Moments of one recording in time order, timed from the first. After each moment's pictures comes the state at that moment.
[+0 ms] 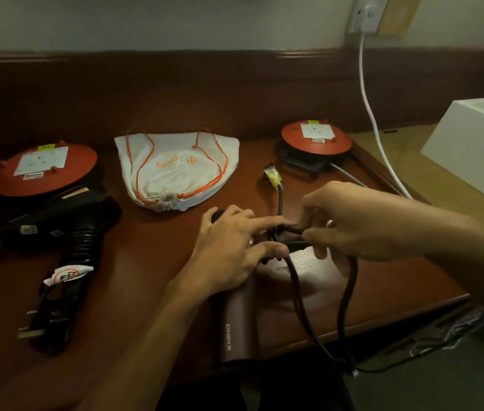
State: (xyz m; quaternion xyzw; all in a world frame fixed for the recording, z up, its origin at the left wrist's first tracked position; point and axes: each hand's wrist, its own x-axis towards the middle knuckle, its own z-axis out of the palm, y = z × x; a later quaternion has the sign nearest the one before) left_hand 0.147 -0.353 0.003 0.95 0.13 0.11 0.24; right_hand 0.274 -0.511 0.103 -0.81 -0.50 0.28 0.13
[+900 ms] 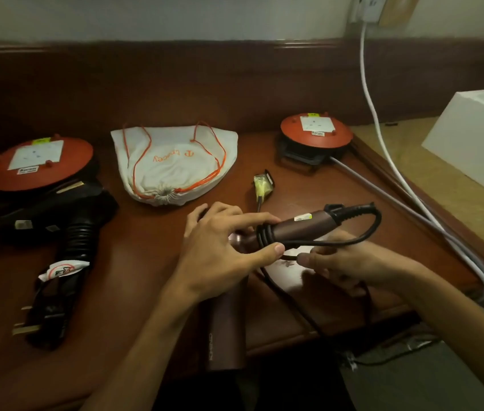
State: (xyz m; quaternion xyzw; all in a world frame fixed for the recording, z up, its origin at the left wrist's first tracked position) left_hand 0.129 -0.357 -0.006 0.89 0.15 0.24 0.35; right_hand 0.303 -0.545 -0.004 -0.75 -0.36 0.46 0.31
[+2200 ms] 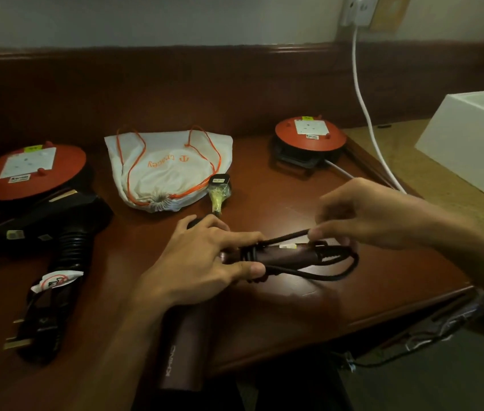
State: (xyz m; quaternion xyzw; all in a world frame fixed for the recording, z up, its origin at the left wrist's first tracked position) left_hand 0.117 -0.339 0.017 0.96 0.14 0.01 0.25; right_hand 0.302 -0.533 0.091 -0.80 -0.53 0.23 0.18
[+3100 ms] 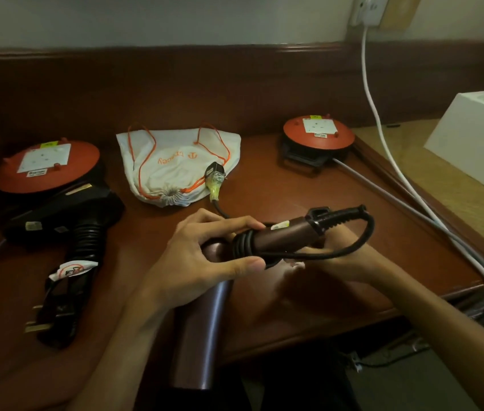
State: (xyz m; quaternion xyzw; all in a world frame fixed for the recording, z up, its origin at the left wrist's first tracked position) left_hand 0.092 -0.336 -0.003 0.86 0.12 0.19 0.46; right_hand 0.289 -0.517 -0.008 -0.72 -0.54 0.22 0.38
